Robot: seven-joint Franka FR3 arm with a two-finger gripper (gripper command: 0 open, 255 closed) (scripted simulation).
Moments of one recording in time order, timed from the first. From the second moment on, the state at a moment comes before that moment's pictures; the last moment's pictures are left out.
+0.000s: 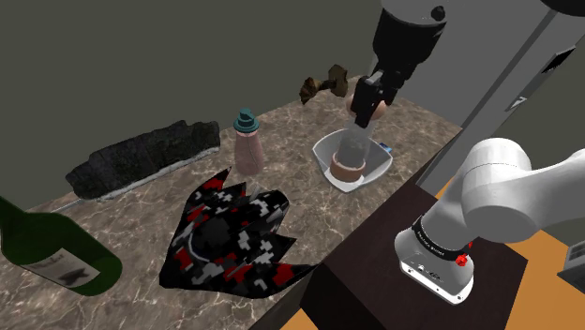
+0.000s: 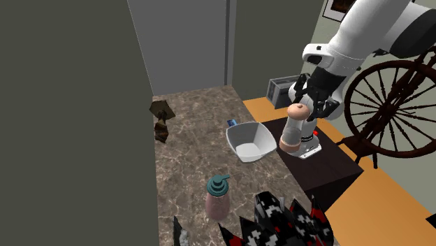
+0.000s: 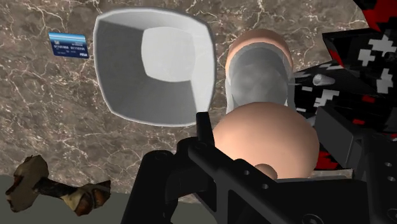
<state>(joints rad) 0.29 -0.85 0.32 -2.32 0.03 1.48 0.44</state>
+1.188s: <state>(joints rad) 0.32 -0.91 0.35 -2.59 0.07 1.70 0.46</state>
